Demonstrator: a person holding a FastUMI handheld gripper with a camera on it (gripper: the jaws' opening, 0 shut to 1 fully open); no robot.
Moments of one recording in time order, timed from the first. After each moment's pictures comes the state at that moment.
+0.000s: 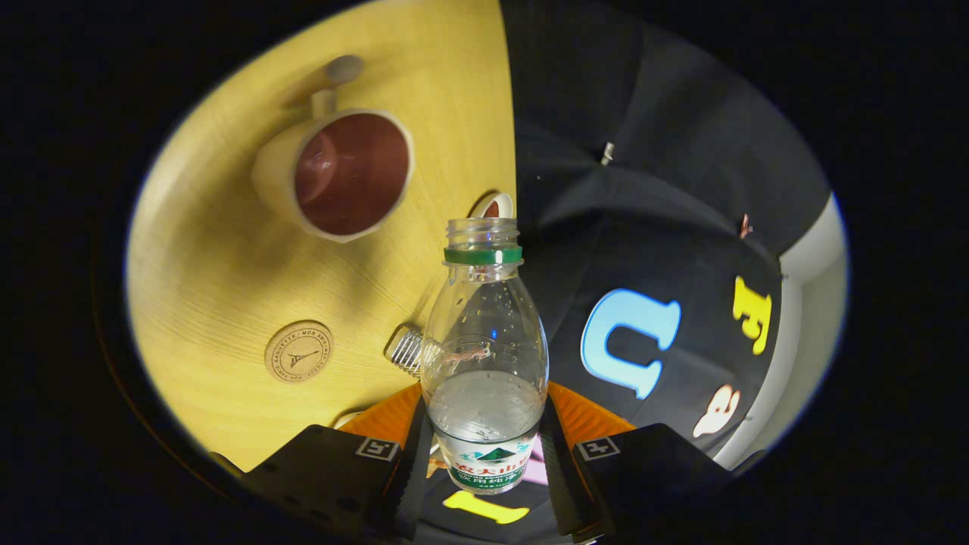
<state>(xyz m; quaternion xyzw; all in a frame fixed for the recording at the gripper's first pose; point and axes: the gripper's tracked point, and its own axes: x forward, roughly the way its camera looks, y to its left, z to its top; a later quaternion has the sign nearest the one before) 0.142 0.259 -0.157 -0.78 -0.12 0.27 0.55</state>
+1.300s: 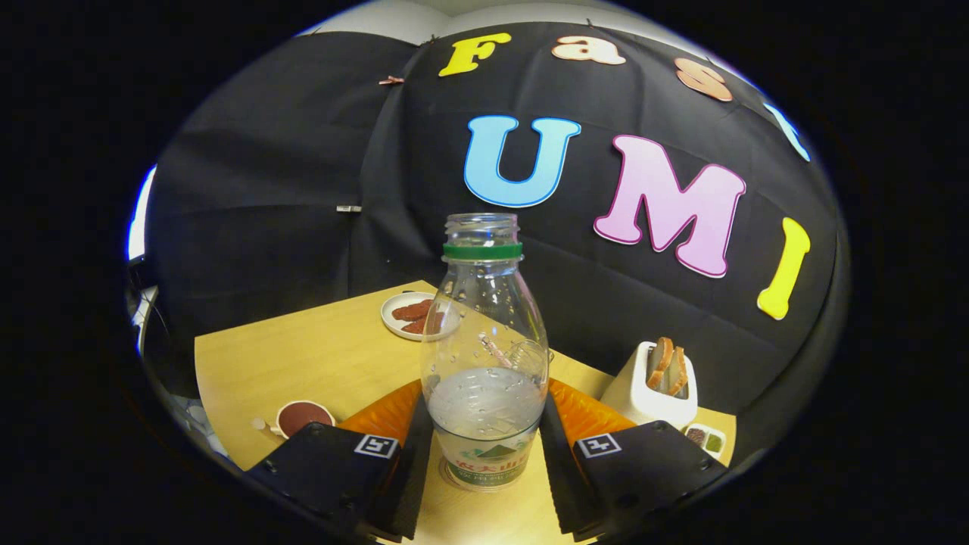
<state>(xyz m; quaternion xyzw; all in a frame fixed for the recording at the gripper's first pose) 0.185 0.208 -0.123 -0.11 0.12 0.37 0.92</state>
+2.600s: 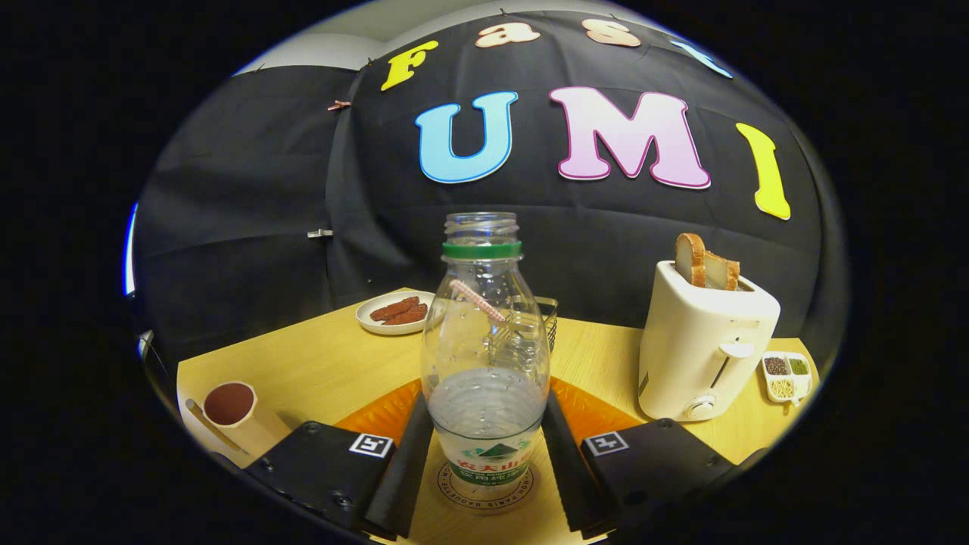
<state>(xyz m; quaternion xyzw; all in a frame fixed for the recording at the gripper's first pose) 0.221 0.212 -0.246 -0.01 0.12 0.34 0.93</state>
